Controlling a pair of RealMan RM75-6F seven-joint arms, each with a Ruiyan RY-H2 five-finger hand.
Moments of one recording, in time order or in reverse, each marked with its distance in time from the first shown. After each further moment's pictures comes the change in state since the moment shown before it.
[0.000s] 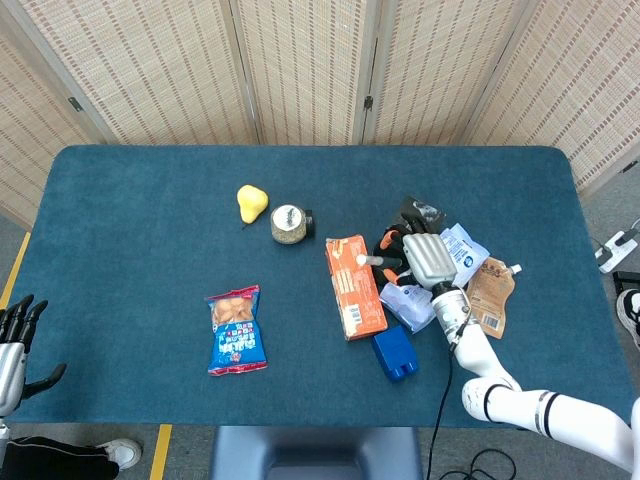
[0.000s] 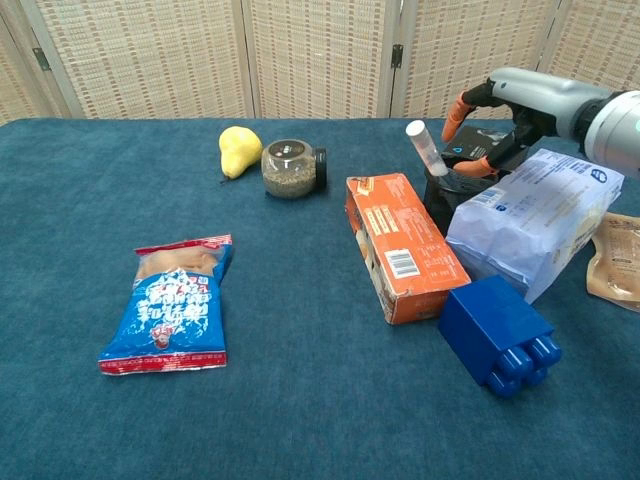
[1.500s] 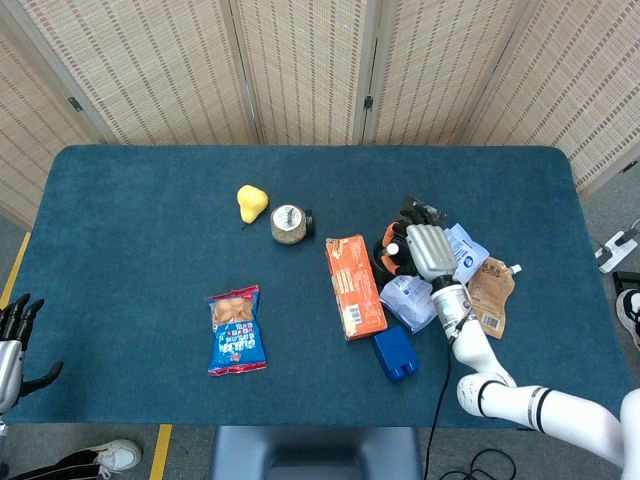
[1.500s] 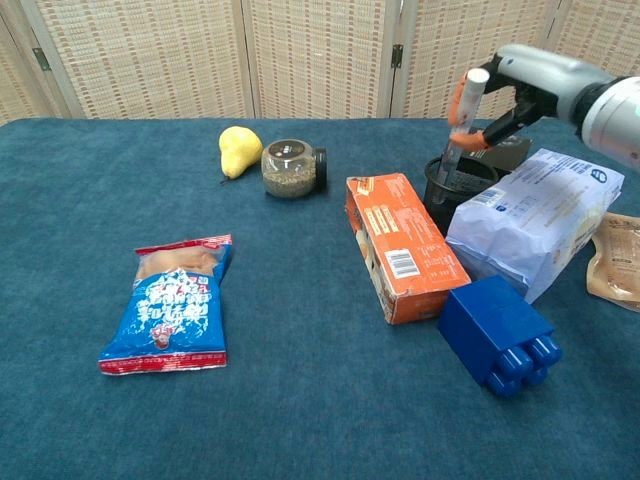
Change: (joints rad) left arm -0.007 -0.003 -0.008 0.012 -0.021 -0.018 0.005; right arm -0.006 0.001 0.006 0.021 -0.046 0.087 0.183
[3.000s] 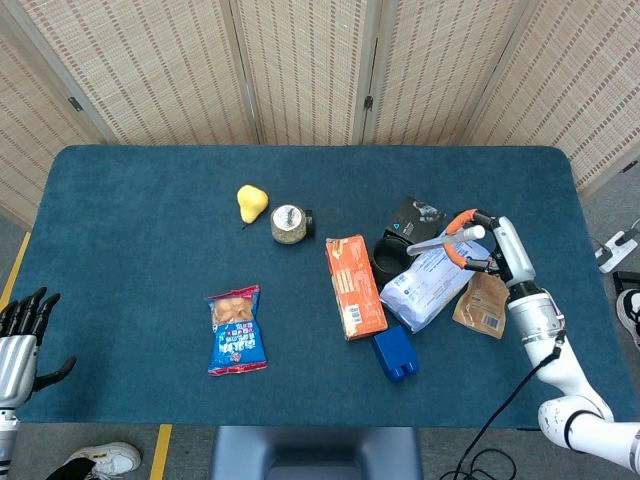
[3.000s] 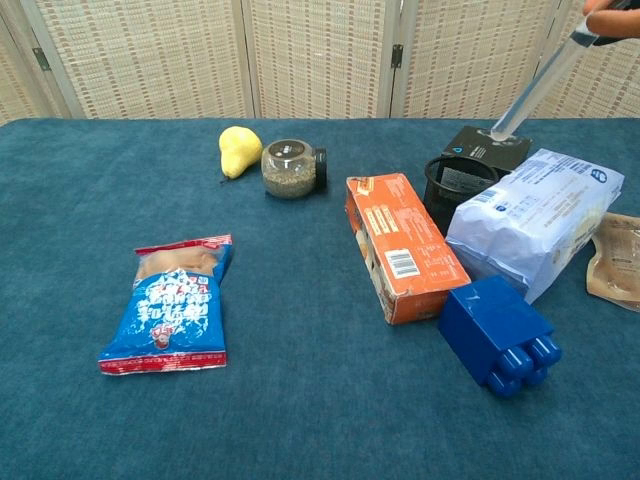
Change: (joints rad) left arm -0.023 0.007 -0.001 -0.052 0.028 0.000 0.037; right arm -0.241 0.332 0.071 -0.225 -0.159 -0.051 0.823
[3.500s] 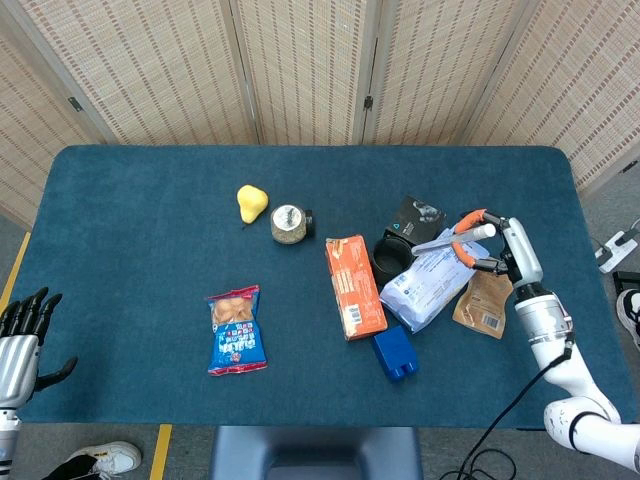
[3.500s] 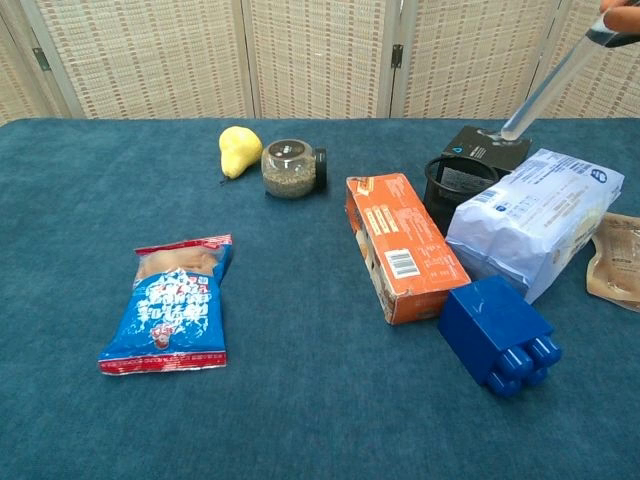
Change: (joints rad) left arm -0.001 0.001 0.002 -0.005 -0.004 -0.002 0.006; right arm -0.001 -0.021 -0.023 0.054 -0.016 0.057 -0.121
